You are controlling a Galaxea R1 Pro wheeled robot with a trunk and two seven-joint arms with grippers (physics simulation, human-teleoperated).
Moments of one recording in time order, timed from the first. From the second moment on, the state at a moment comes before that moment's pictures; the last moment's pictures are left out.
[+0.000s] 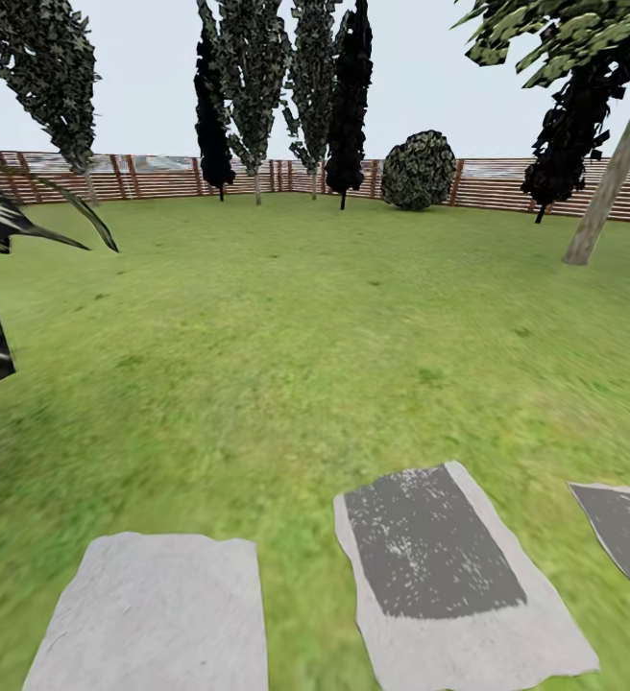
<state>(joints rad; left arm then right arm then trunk) -0.19 0.07 0.28 -0.36 0.01 -0.25 -0.01 -0.13 -0.04 0.00 -0.41 0.02 -0.34 0.00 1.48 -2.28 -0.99</state>
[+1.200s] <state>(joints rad) -0.19 0.06 0.29 -0.36 0.01 -0.25 -0.01 -0.13 -0.04 0.00 -0.41 0.02 -0.34 0.00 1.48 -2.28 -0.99</state>
